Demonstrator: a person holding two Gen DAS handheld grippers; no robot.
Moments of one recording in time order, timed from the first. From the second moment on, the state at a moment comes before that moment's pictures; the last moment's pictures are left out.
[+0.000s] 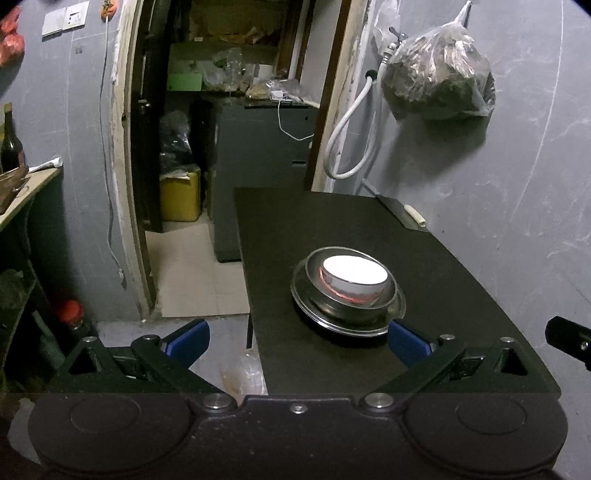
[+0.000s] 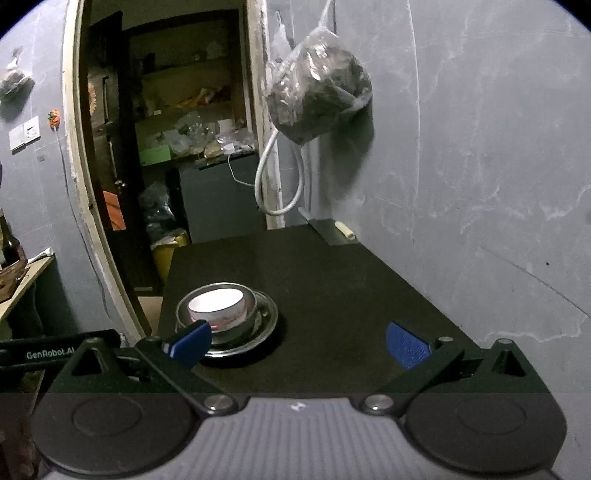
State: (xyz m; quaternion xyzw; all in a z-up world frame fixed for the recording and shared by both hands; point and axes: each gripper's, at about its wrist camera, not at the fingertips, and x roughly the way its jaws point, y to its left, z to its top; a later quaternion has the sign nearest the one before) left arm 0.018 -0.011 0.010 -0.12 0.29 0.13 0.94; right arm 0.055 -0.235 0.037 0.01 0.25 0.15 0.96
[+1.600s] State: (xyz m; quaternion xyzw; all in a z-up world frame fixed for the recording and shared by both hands) left arm -0.043 -0.078 0.013 -0.10 0.28 0.18 0.94; right arm 0.049 -0.292 0.018 0.01 0.28 0.23 0.93
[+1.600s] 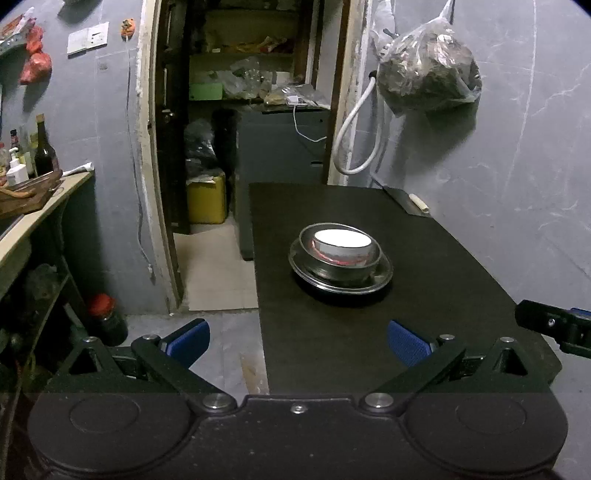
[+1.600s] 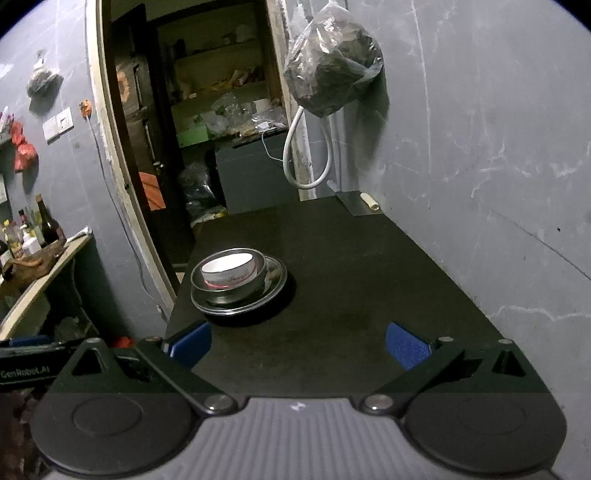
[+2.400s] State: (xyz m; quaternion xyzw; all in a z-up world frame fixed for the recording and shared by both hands) left arm -0.021 -0.055 0.005 -0.12 0.29 0.15 0.94; right arm 0.060 -0.275 0.019 0.00 0.28 0.21 0.94
